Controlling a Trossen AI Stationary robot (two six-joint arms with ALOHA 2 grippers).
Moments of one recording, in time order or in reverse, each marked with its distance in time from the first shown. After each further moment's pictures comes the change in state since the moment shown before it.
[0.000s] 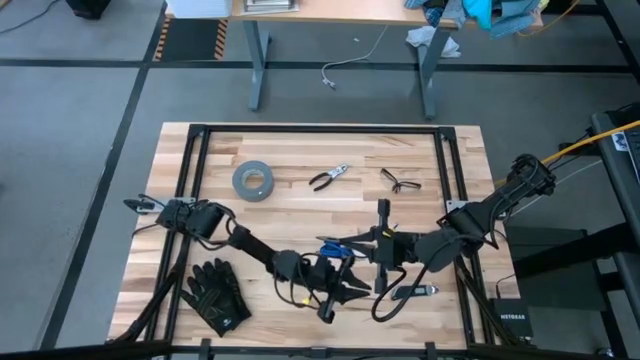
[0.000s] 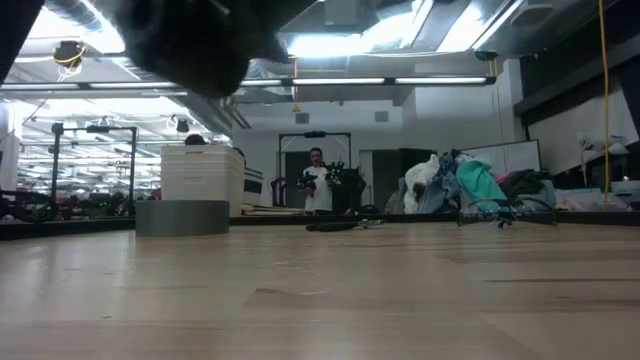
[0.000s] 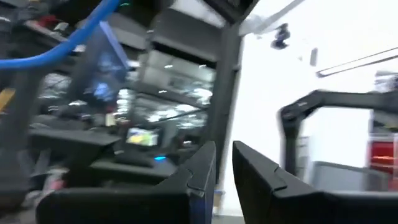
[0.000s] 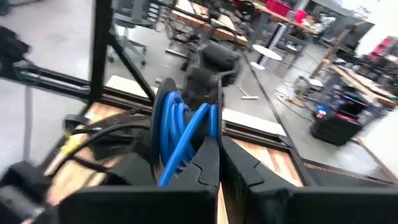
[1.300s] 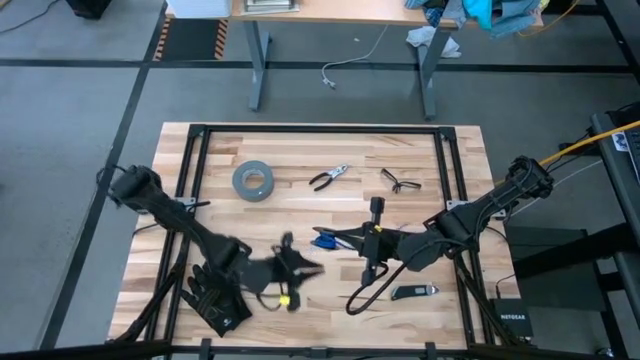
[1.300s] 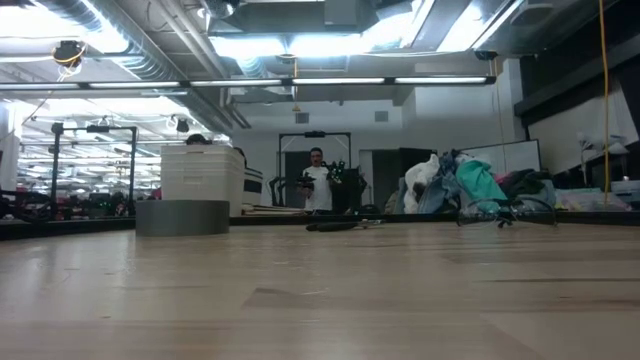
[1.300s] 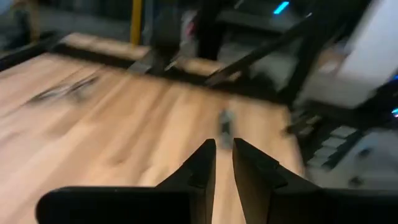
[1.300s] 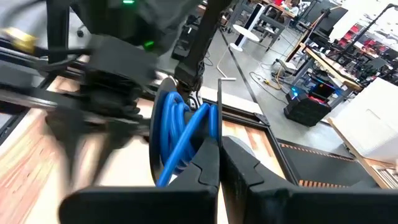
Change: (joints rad) left arm -0.183 -0.664 -0.296 -1.237 -0.564 -0.236; right arm -0.049 0.033 -0.050 -0.001 0.060 0.000
